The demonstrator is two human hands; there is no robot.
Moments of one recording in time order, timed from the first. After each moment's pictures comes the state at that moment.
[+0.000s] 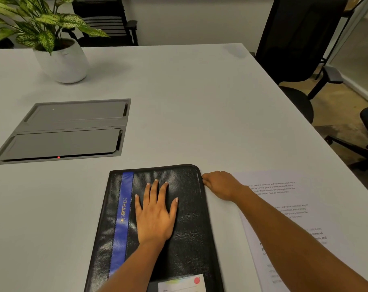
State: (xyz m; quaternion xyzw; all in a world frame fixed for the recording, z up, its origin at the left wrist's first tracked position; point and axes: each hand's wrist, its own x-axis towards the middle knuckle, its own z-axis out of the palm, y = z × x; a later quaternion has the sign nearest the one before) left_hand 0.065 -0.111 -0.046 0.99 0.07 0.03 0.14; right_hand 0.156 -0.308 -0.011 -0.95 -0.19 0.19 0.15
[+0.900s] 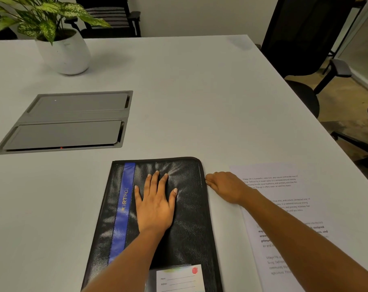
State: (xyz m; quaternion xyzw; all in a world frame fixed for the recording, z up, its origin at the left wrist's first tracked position) left_hand 0.066 -0.111 -0.048 0.99 0.07 0.03 0.14; right_hand 0.133 -0.318 -0.018 -0.95 -0.21 0.17 0.17
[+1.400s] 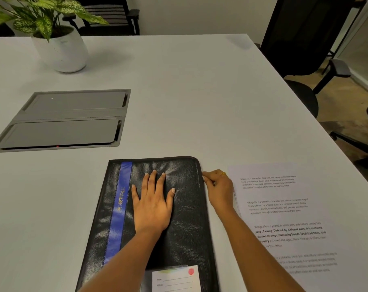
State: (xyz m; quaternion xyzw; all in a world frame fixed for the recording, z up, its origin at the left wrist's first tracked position) left_hand 0.066 -0.112 -0.048 0.99 0.07 0.03 0.12; right_hand 0.109 -0.280 -0.037 -0.87 0.10 -0.06 0.48
